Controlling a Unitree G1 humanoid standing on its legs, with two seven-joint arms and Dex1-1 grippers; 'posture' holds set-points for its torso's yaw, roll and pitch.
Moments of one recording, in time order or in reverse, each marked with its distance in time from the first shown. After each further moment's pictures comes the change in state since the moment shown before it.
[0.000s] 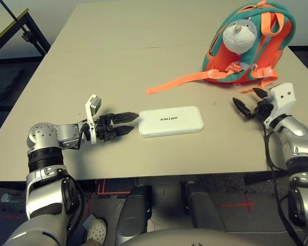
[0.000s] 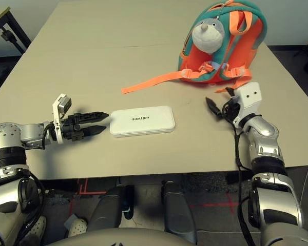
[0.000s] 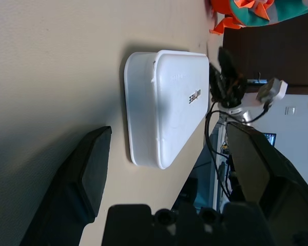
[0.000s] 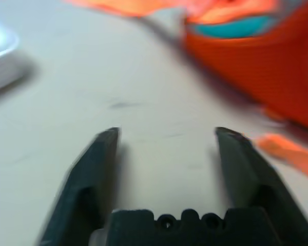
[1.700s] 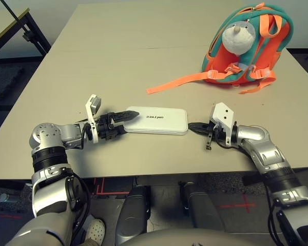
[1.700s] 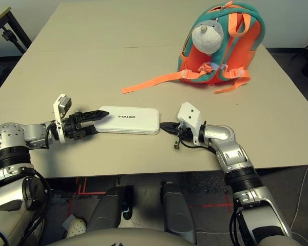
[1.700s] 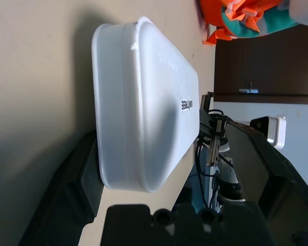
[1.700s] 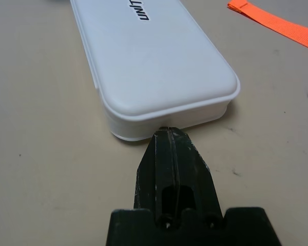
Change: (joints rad) left arm -0.011 -0.040 0.073 0.006 0.119 -0.028 -0.066; right arm 0.056 0.151 0.235 -0.355 -0.019 0.193 0.144
